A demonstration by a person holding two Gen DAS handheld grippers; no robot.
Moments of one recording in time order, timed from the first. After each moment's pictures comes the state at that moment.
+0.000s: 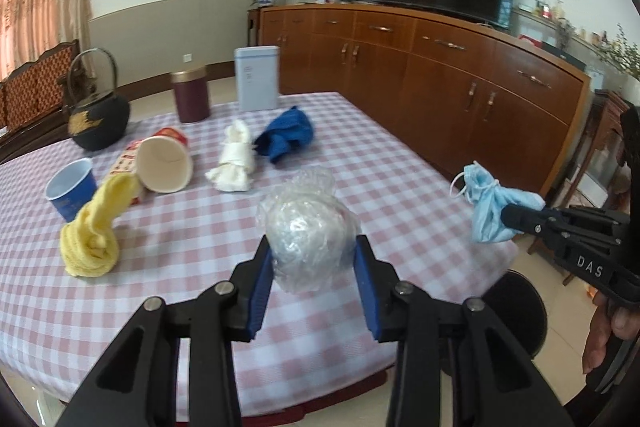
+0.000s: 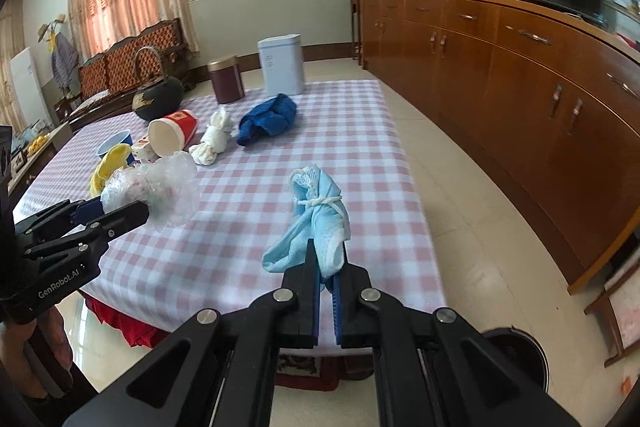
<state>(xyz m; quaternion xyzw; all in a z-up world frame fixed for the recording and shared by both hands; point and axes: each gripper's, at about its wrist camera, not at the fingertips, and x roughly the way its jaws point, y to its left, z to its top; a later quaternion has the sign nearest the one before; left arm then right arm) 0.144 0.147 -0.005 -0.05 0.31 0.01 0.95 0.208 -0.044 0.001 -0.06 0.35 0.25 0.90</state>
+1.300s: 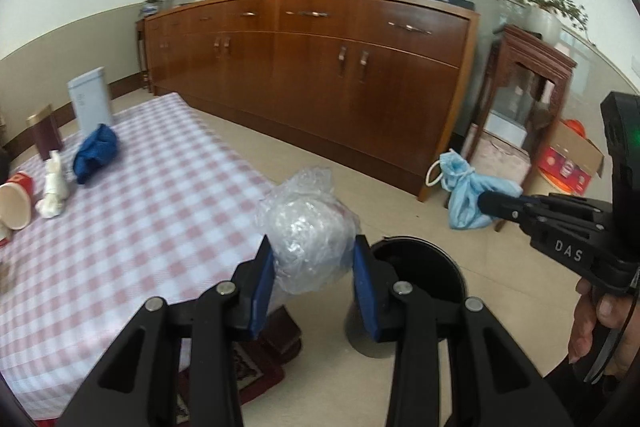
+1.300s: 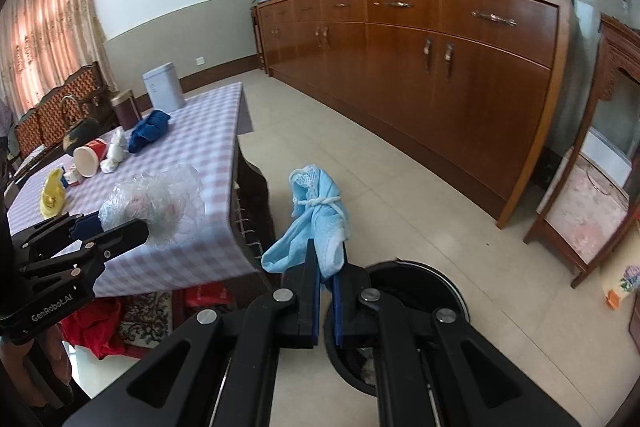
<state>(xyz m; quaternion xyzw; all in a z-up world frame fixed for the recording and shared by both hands) 0.150 -0.028 -0.011 0.01 0.32 -0.16 0.93 0.161 -0.234 -0.004 0.00 0.35 0.10 0.93</state>
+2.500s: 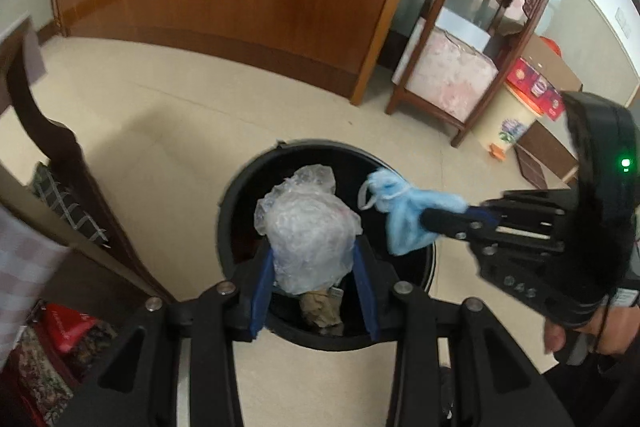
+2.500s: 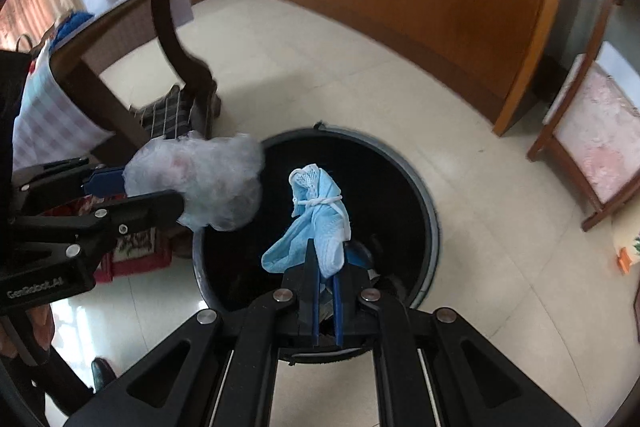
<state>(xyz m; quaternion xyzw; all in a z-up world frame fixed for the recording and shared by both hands) 0.201 -0.170 -0.146 0.03 0.47 -0.27 0.84 0.211 -0.345 -0.184 -0.01 0.49 0.12 0.86</state>
